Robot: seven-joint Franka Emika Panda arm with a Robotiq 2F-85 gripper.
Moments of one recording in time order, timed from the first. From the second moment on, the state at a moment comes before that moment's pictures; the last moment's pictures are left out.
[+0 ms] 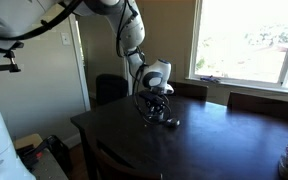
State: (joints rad) arm -0.19 0.81 0.19 -1.77 0.26 2.63 -0.41
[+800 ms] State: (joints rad) arm -0.33 0.66 0.26 -1.93 0.30 2.73 -0.43
